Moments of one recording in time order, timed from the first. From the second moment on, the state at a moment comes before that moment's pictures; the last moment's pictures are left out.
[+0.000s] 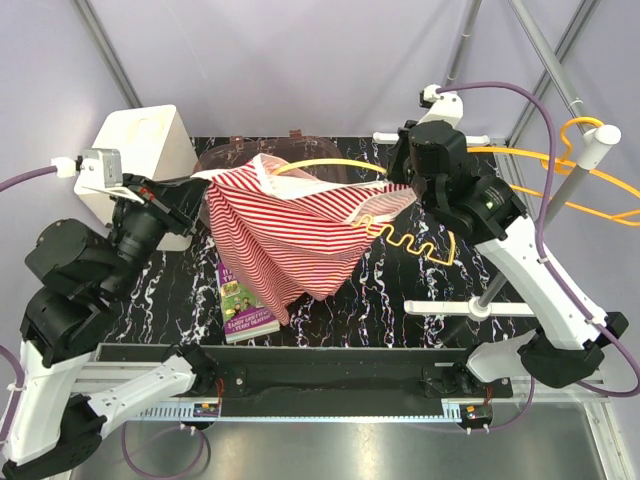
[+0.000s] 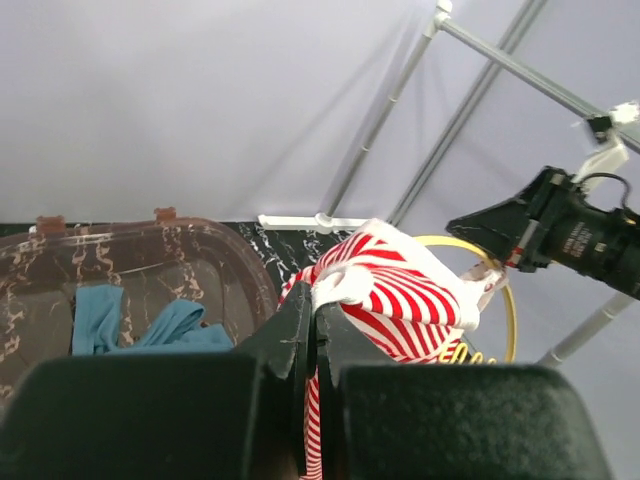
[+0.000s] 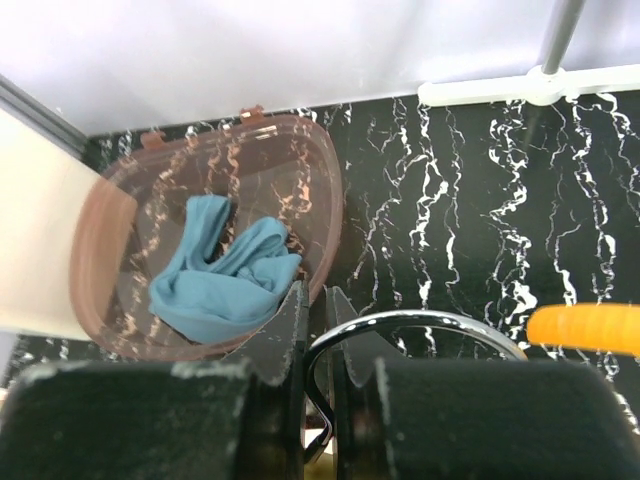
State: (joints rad) left arm -0.70 0.78 1.52 -0.59 -0.28 -0.35; right arm 0.74 1.38 1.80 -0.76 0.56 0.46
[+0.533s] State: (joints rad) left arm -0.70 0.75 1.33 -0.71 -0.33 -0.55; right arm 0.74 1.31 1.85 -0.62 0.58 0.67
